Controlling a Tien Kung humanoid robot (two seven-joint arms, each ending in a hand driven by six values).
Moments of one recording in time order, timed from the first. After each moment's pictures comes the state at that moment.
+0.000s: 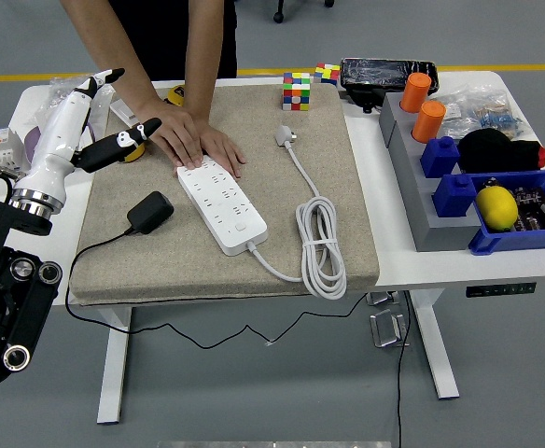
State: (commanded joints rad) left arm -0.27 0.08 -1.51 -1.39 2.06 0.09 -0.10; right arm 0.10 -0.41 0.36 0.41 0.04 -0.38 -0.17
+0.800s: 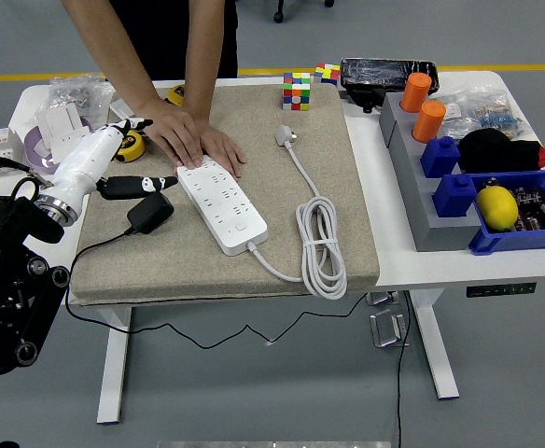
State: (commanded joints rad) left arm -0.33 0.11 -1.45 -1.22 2.27 -0.01 -0.08; right arm 0.12 -0.42 0.40 0.38 0.11 0.01 -0.34
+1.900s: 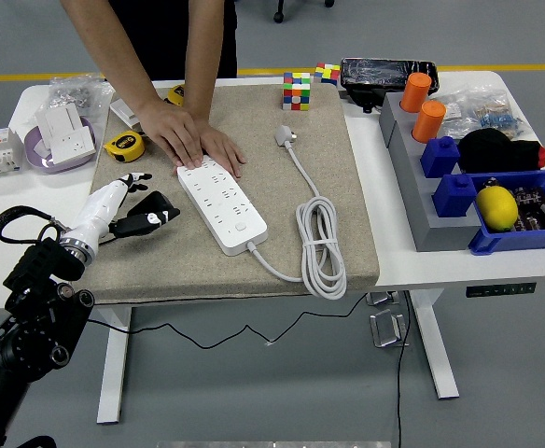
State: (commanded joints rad) left arm -0.37 0.00 -1.52 -0.85 2.27 0.09 -0.15; right arm 0.13 -0.42 0.39 0.38 0.10 -0.06 -0.32
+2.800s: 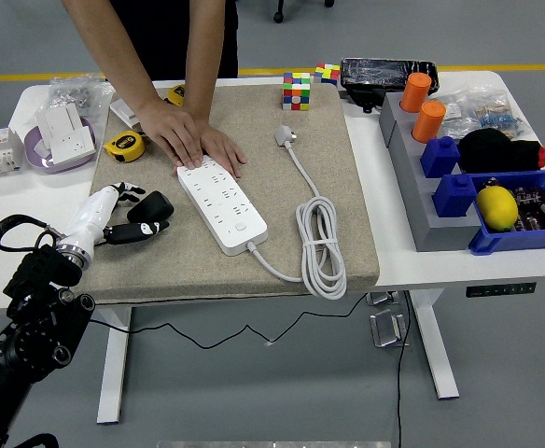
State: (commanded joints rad) left arm -0.39 0.00 -1.53 -0.77 2.27 0.16 -0.14; right arm 0.13 -0.42 0.40 0.38 0.12 -0.10 -0.30
